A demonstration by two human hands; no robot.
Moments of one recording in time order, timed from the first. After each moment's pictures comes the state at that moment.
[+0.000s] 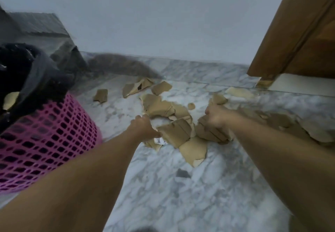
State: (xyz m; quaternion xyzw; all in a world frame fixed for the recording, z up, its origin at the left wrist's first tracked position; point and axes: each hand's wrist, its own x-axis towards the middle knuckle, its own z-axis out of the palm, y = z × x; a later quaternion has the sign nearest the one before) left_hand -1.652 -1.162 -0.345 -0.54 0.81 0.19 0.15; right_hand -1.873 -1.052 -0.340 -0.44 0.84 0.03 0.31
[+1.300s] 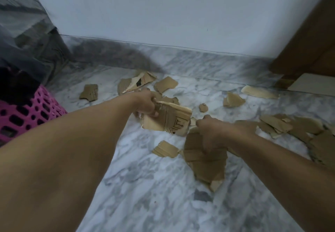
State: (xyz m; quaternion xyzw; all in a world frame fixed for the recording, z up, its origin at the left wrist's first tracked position) left_hand -1.688 -1.290 -0.366 -0.41 0.84 0.30 0.18; right_hand -1.813 -1.102 -0.372 -0.50 0.79 0.17 0.29
